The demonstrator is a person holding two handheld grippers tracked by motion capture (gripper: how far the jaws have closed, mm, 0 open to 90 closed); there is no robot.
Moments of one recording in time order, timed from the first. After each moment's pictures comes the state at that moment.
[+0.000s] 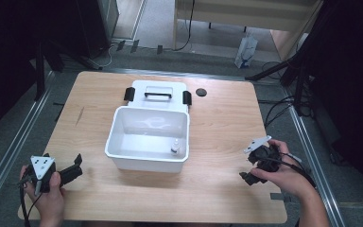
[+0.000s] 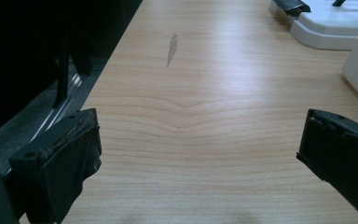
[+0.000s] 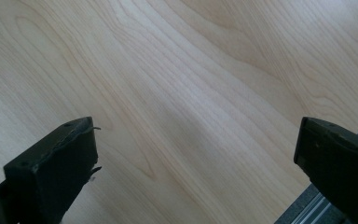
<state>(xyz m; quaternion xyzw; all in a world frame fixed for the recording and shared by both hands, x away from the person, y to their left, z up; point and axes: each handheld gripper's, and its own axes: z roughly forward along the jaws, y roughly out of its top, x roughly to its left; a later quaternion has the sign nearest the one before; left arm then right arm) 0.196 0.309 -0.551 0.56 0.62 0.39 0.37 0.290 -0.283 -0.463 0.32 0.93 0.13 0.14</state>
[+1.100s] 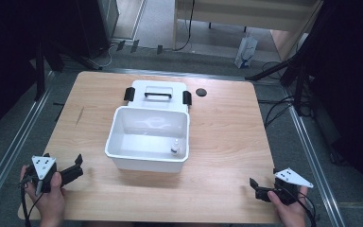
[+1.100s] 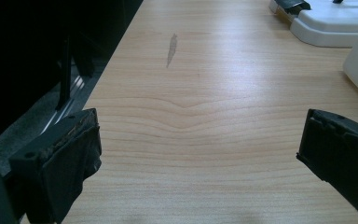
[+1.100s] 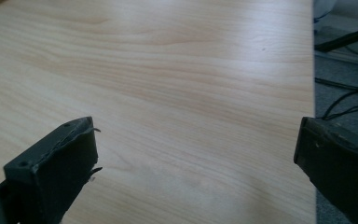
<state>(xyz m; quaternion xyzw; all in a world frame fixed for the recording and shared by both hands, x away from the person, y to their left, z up) 0.196 0.307 -0.551 0.57 0.62 0.40 0.37 0.221 -0.353 -0.540 0.50 0.74 0.38 0.25</state>
